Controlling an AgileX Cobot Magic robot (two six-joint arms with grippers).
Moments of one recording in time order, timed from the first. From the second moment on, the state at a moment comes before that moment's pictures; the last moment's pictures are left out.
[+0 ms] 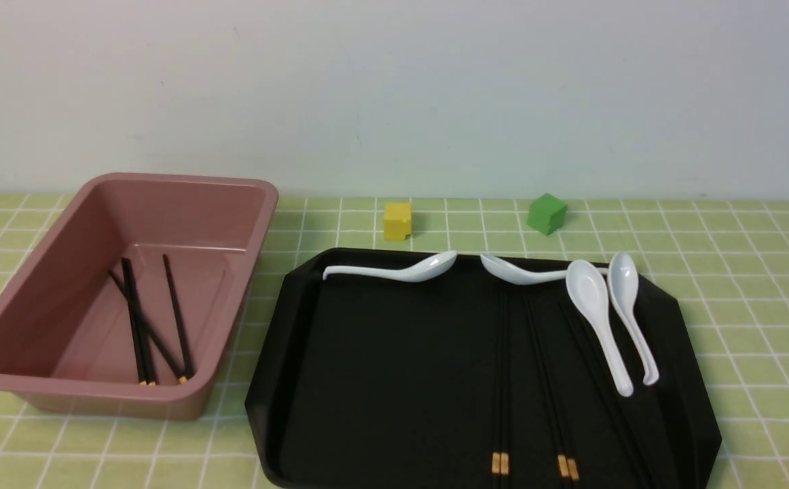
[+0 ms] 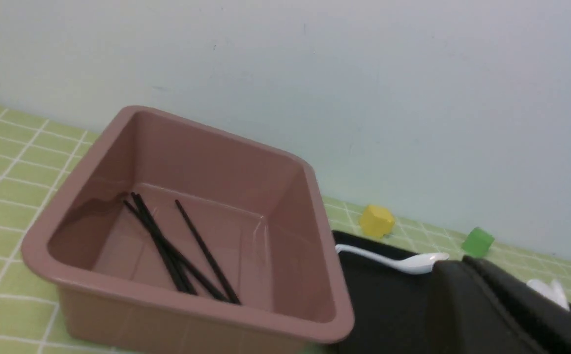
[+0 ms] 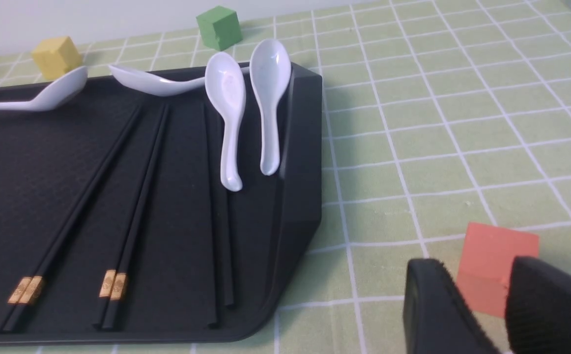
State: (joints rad) right arm 0.04 -0.01 0.01 -0.07 0.39 0.27; left arm -0.16 -0.01 -0.12 -0.02 0.24 -0.36
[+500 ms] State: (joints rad) right arm 0.04 -0.01 0.01 -0.07 0.39 0.27; left arm -0.16 -0.01 0.03 0.07 0.39 -0.36
